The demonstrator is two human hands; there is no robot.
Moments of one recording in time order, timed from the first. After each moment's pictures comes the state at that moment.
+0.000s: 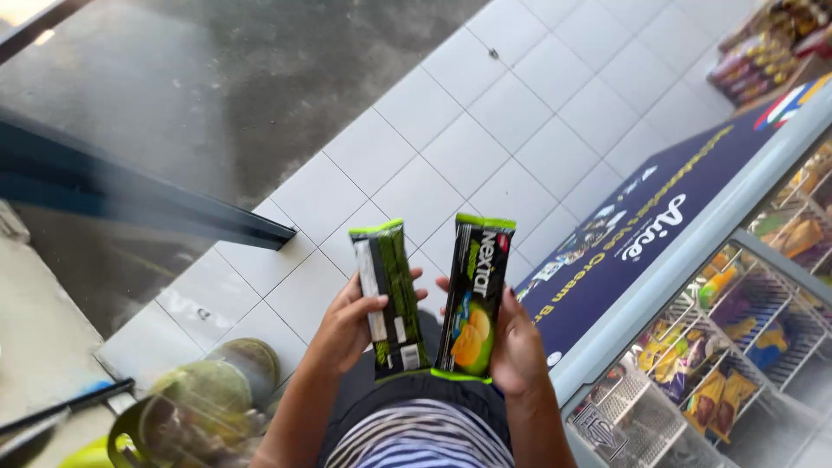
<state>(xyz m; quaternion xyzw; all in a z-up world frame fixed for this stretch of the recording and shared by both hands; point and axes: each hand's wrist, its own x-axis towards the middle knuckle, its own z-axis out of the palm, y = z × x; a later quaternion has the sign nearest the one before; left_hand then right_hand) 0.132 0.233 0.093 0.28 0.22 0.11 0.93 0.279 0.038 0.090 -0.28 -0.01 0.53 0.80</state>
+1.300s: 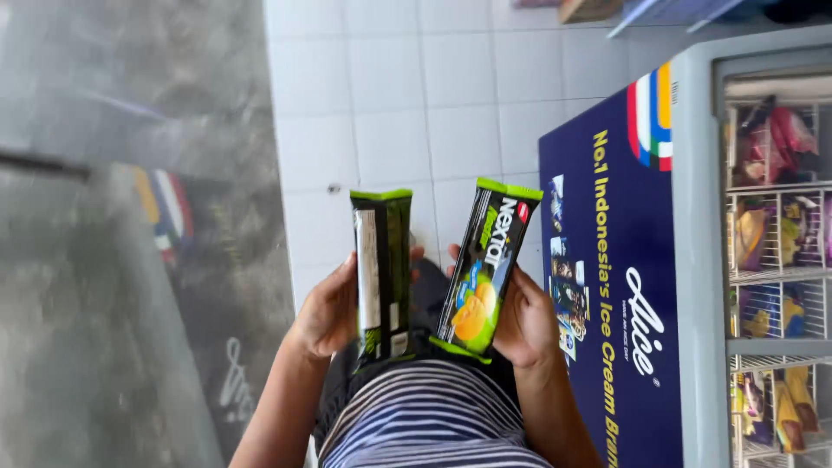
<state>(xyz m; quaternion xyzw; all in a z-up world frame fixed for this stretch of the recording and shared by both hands) 1.031 0.549 0.067 0.20 0.10 -0.38 0.90 0.977 0.282 0.056 -0.08 0.13 0.18 0.97</state>
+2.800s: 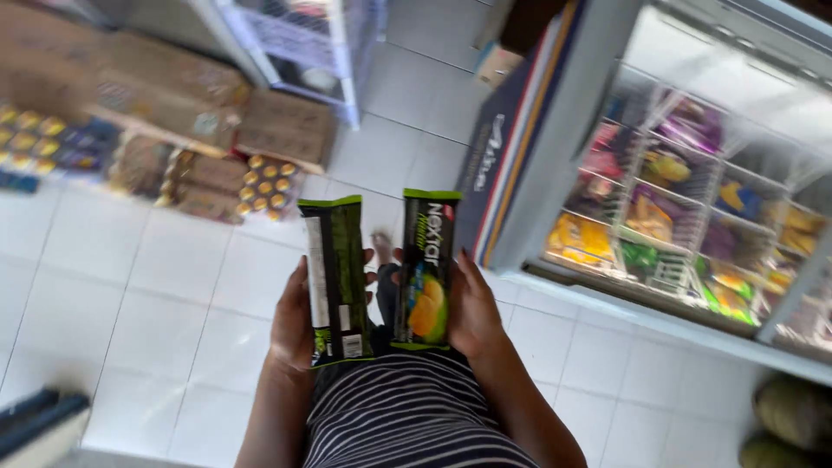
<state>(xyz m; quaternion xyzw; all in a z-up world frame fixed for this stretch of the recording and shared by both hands) 1.784 -0.068 0.042 0.20 0.06 -0.77 0.60 1.558 -0.139 0.050 -0.03 0.21 -0.35 0.91</state>
